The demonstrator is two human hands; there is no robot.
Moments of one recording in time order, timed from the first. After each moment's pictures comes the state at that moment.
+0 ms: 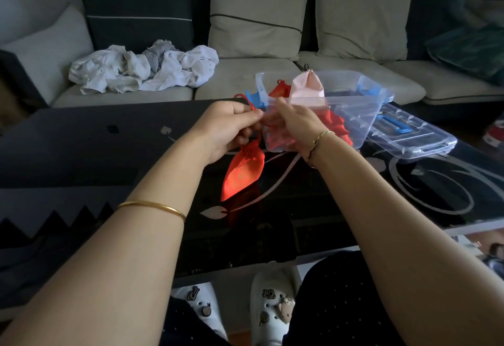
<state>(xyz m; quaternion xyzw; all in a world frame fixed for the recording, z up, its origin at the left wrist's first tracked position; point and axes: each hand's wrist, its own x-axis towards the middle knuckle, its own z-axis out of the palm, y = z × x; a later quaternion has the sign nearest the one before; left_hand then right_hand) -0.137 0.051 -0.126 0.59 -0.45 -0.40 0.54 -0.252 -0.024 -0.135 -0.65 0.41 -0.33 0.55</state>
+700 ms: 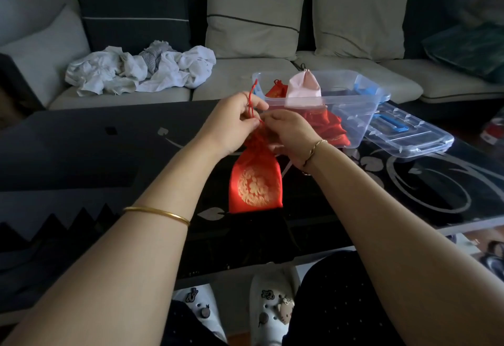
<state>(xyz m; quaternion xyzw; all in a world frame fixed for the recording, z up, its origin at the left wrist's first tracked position) -0.138 0.042 -0.131 0.63 -0.61 -0.15 0.45 -0.254 -0.021 -0.150 -0.68 0.34 -0.33 0.56</state>
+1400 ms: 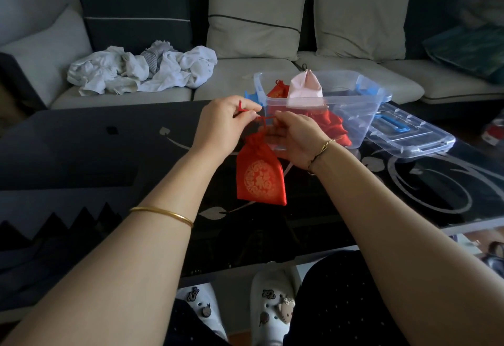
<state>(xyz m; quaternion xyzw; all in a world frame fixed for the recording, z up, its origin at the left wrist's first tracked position) -0.133 0.045 -0.139 0.64 -0.58 -0.05 0.50 -0.258 -0.027 -0.149 -0.51 0.33 -0.33 0.73</state>
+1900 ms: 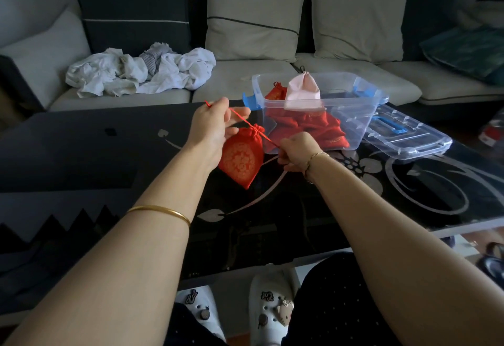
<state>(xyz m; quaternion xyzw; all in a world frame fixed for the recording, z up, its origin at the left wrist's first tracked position) -0.133 0.043 -0.133 0.56 -0.32 -0.34 0.69 -0.264 -0.038 -0.179 -0.65 0.50 -0.30 0.49</state>
